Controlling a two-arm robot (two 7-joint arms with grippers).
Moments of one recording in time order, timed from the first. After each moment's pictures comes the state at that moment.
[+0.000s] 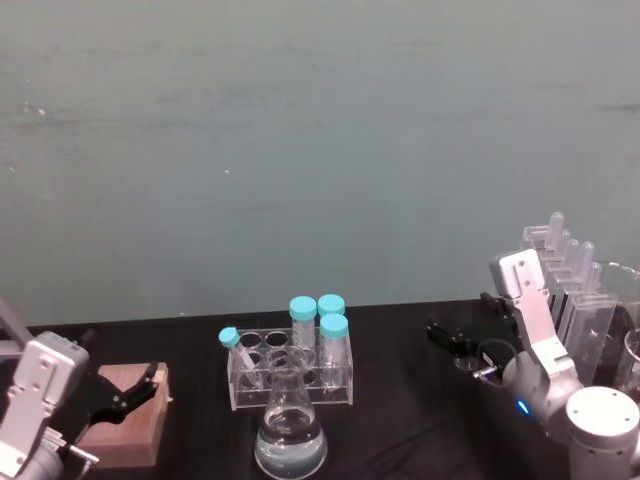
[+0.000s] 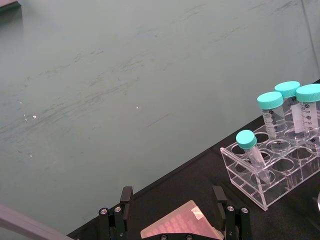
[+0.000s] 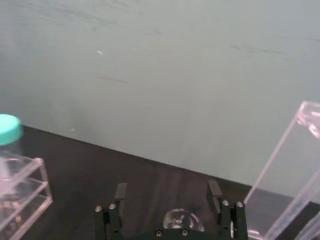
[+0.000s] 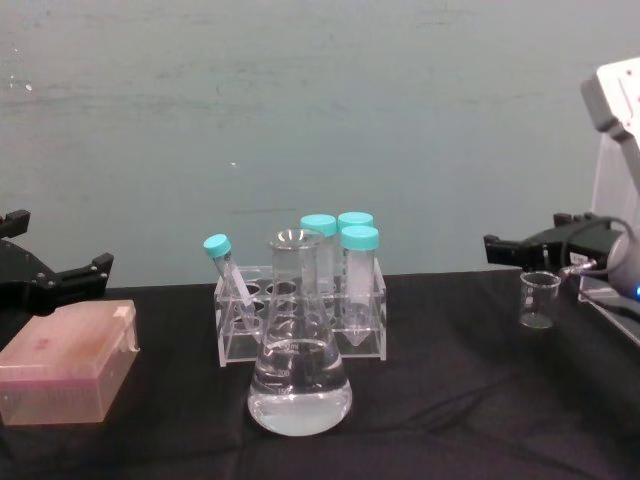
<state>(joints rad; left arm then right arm) -0.20 0.60 0.45 -1.41 -0.25 -0.12 0.03 0.51 0.11 -0.15 -0.94 -0.03 -0.01 0.18</state>
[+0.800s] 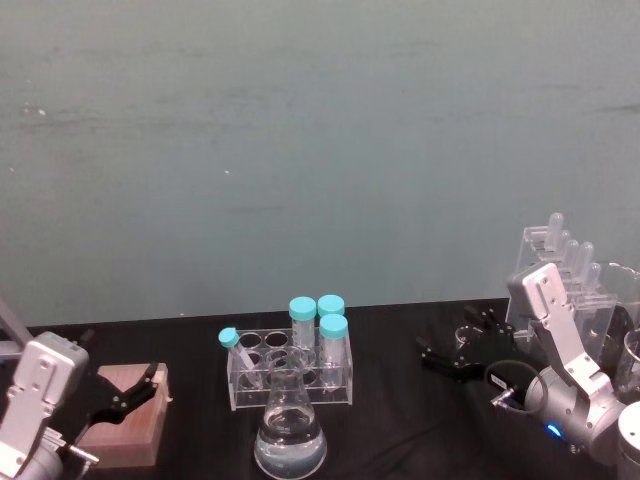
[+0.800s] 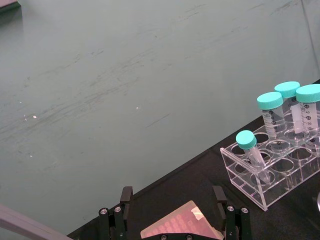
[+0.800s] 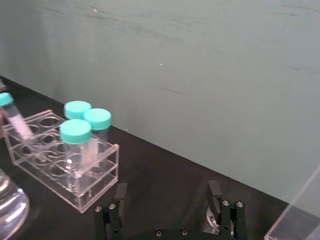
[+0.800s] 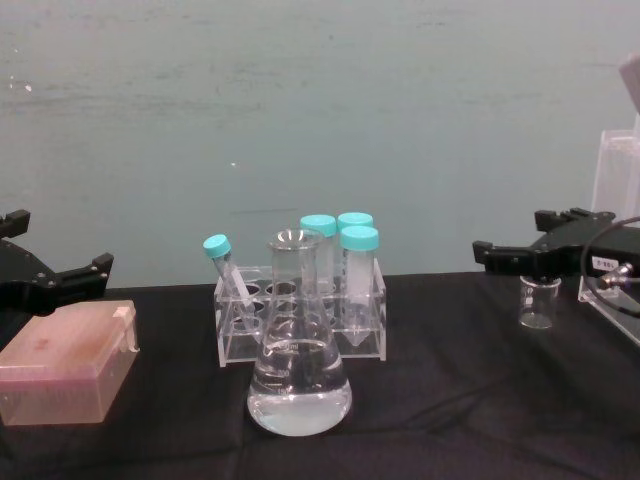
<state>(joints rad) -0.20 0.60 0.45 -1.41 -0.25 -0.12 0.03 0.39 0.25 -0.20 -1.16 0.09 0.01 0.42</state>
